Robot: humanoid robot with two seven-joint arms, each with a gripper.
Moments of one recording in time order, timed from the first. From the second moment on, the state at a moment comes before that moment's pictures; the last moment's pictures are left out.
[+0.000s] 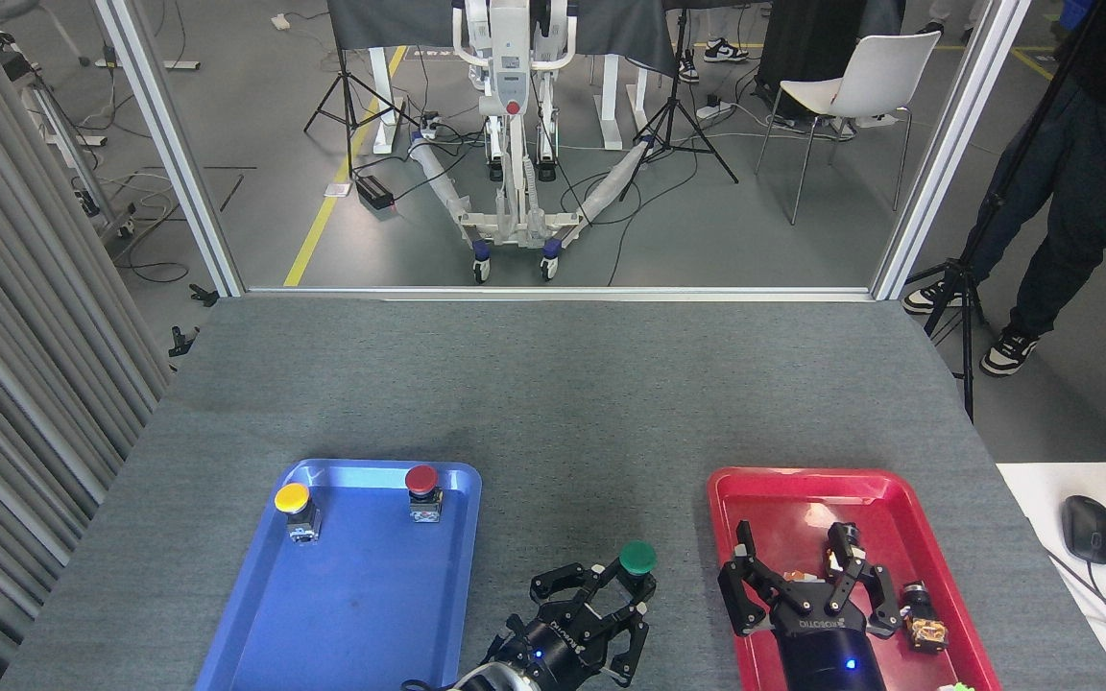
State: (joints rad) left arm -0.38 -0.14 -0.59 -0.79 -1.54 -0.20 0.40; right arm 0.10 0.12 -0.05 -1.64 1.53 -0.07 -0.04
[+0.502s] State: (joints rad) left arm -0.37 -0.14 -0.60 -0.77 -1.55 -0.18 0.42; right arm 0.10 0.12 -0.03 -1.64 1.53 -0.08 -0.03
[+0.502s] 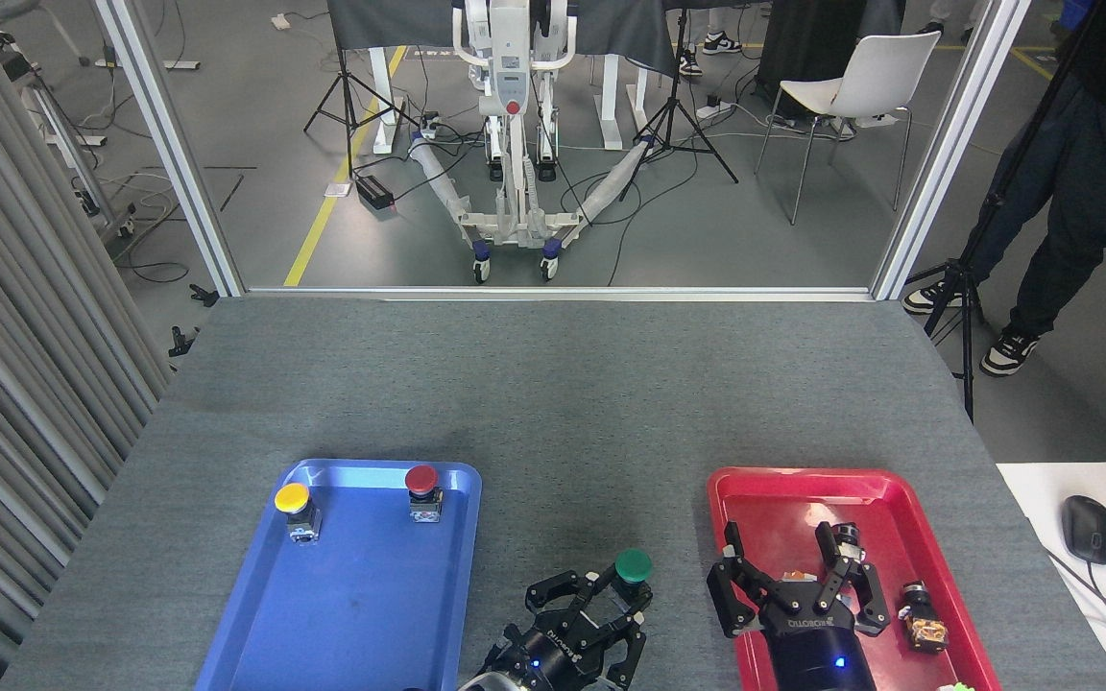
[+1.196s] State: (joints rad) left arm -0.18 -0.02 -0.59 -1.15 -1.55 -0.10 0.45; right arm 0.10 0.15 0.03 -1.64 1.54 -0.07 -0.01
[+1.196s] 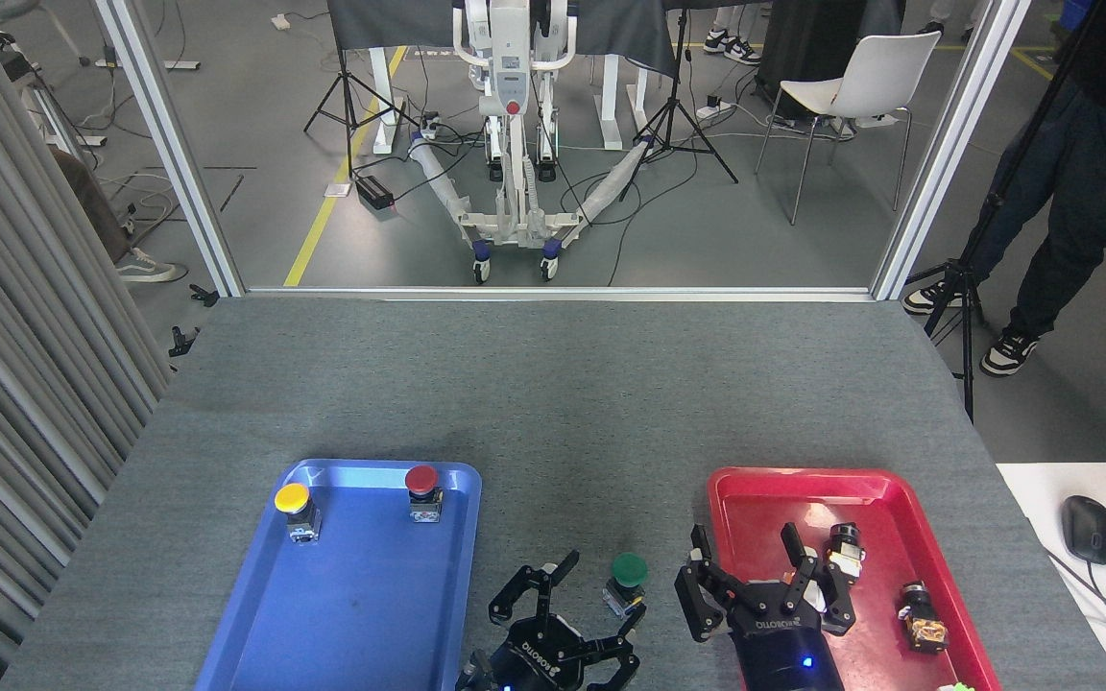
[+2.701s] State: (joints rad) left arm 0.08 0.24 0.04 -1.44 -1.29 -0.21 0.21; right arm 0.08 0.15 0.18 -1.52 1.65 -0.05 -0.01
